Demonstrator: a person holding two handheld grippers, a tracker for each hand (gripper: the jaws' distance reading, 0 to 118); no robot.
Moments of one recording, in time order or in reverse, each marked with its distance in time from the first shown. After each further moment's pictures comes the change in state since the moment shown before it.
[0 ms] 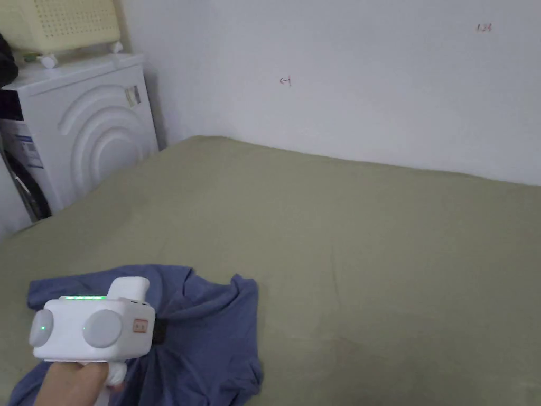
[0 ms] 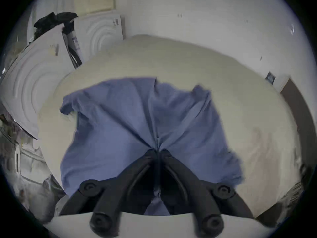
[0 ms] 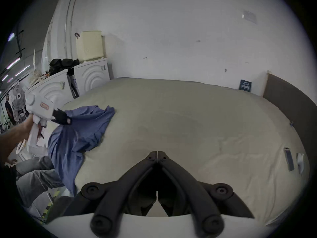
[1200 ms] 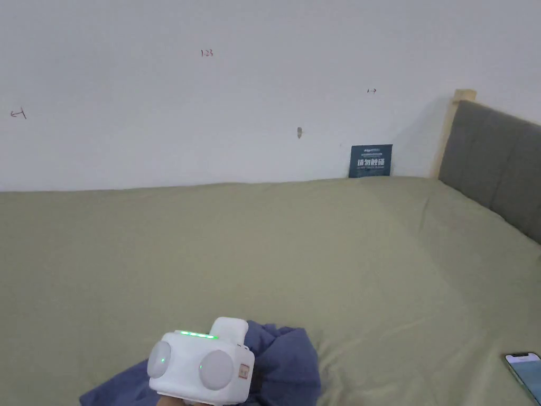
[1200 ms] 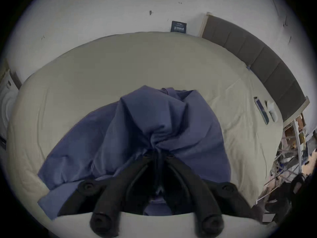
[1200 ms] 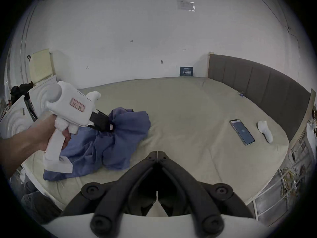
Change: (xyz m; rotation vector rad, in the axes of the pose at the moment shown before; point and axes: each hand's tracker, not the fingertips) left arm 0.463 -0.051 -0.082 -0.155 -0.460 -0.542; right arm 0.161 -0.037 0.053 -0.027 -0.345 -0.214
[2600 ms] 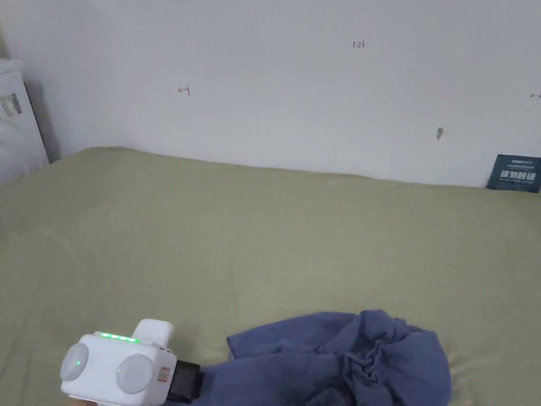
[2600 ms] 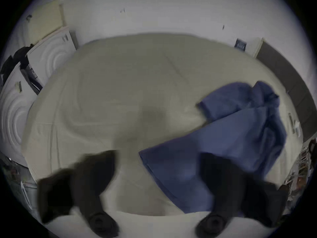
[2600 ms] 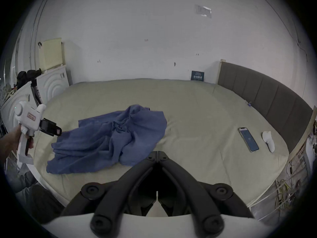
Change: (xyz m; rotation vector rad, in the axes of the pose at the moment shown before) left arm -0.229 -0.139 0.114 -0.088 0.360 0.266; right arm -0.044 -0.005 0.004 -0.003 0.039 0.099
